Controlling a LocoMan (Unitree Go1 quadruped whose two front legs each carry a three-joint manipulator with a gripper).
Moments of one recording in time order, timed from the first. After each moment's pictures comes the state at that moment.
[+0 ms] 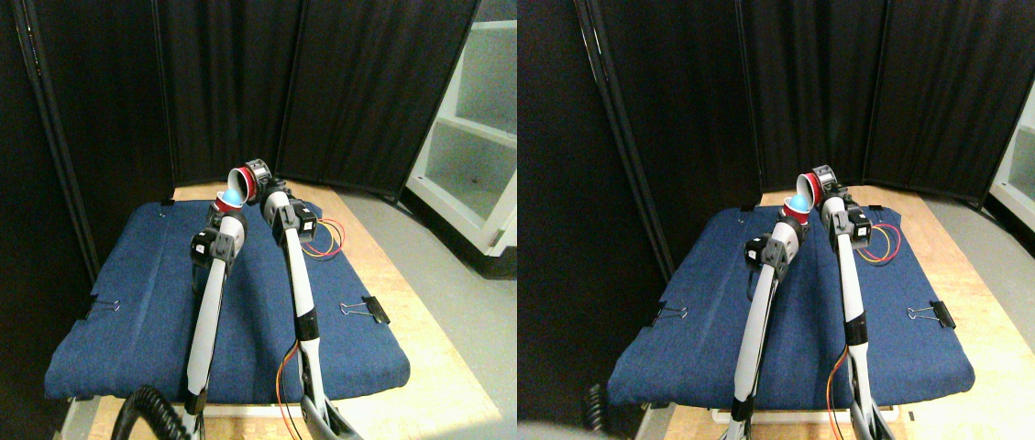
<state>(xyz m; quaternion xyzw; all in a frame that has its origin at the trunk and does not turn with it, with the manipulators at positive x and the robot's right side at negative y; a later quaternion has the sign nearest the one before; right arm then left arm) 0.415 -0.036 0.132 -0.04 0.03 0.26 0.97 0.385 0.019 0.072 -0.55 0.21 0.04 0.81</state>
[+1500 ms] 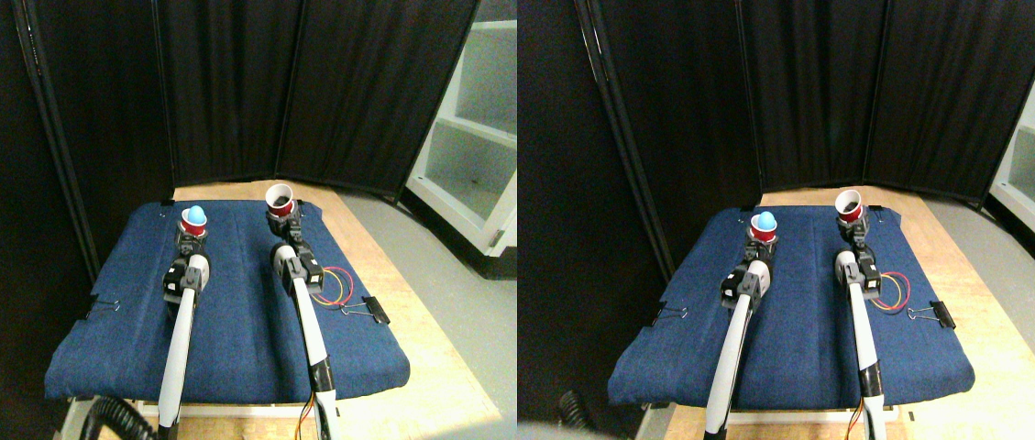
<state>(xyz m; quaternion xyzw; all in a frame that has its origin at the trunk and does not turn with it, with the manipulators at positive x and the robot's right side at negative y) 0.412 -0.115 0.066 0.57 0.01 -0.04 0.82 0.400 0.099 0.025 -0.58 0.09 0.09 0.81</state>
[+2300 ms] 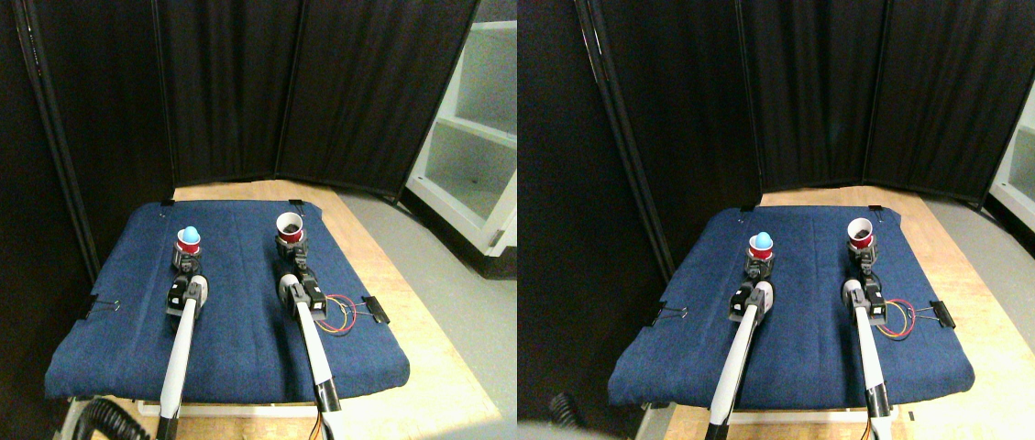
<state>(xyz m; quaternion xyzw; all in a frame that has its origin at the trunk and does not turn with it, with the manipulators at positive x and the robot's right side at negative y) 0.407 -0.139 0.017 0.59 0.01 -0.09 0.80 0.415 0.112 -0.028 -0.59 0.09 0.15 0.79</state>
